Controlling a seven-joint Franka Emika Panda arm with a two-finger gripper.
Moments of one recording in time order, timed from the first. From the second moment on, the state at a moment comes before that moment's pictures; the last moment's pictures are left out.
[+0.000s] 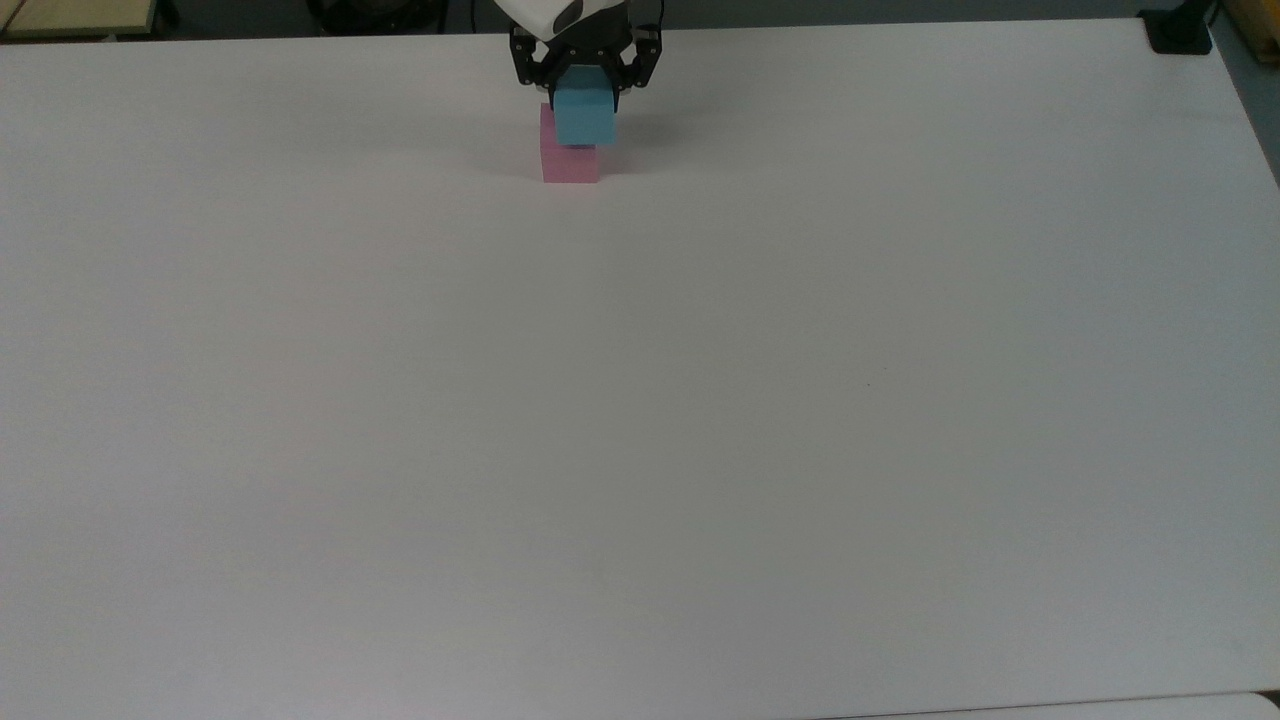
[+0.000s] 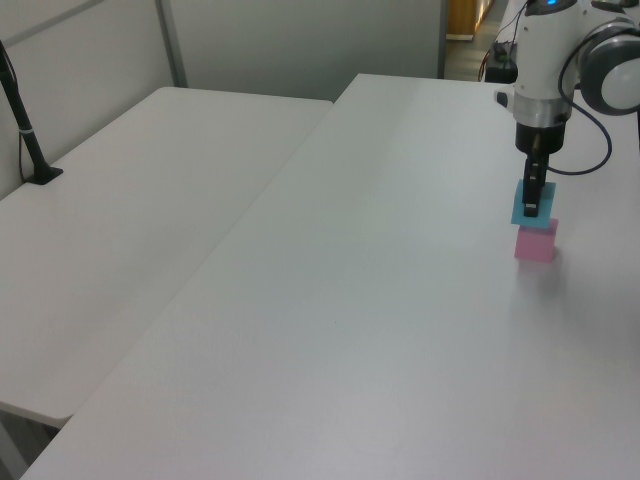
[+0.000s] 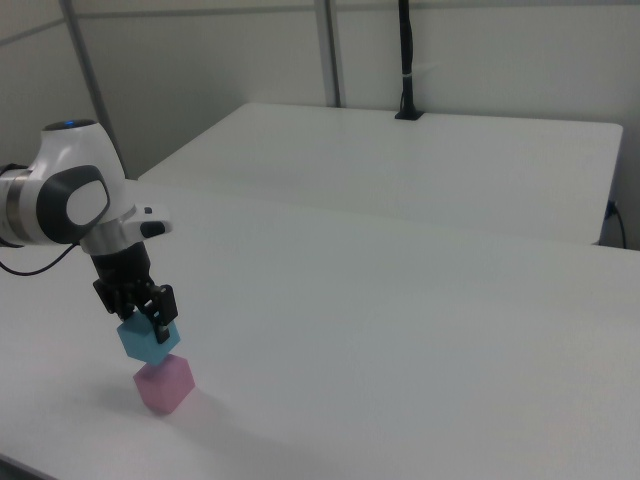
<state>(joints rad) 0.36 -0.28 -0.20 -2.43 -0.15 2.10 0.19</state>
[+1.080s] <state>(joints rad) 0.32 -0.28 -0.20 -2.47 -0.18 2.12 0.21</state>
